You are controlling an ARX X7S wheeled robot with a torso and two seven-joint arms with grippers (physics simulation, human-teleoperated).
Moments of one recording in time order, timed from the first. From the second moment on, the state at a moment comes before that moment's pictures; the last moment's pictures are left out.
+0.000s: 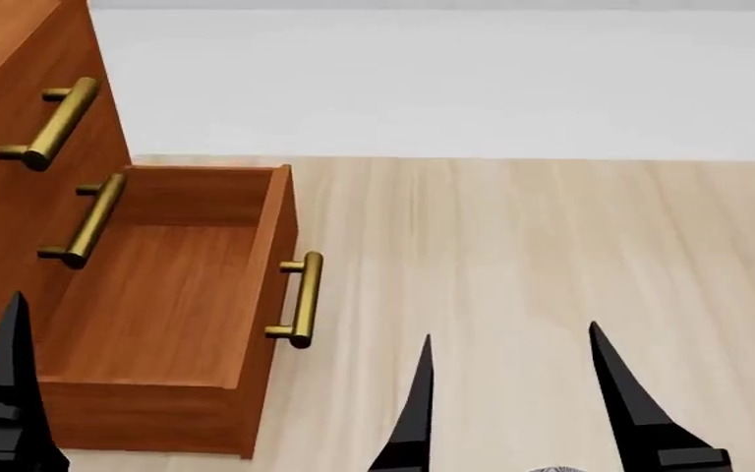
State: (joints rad) left arm -0.41 -0.82 0.37 1.01 -1.07 -0.58 -1.09; right arm 0.05 0.32 -0.23 -0.94 0.21 0.62 0.35
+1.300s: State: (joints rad) left arm -1.31 -1.06 1.74 1.05 -0.94 0.05 -1.48; right arm 0.06 0.35 -0.22 -0.96 0.23 0.64 0.39
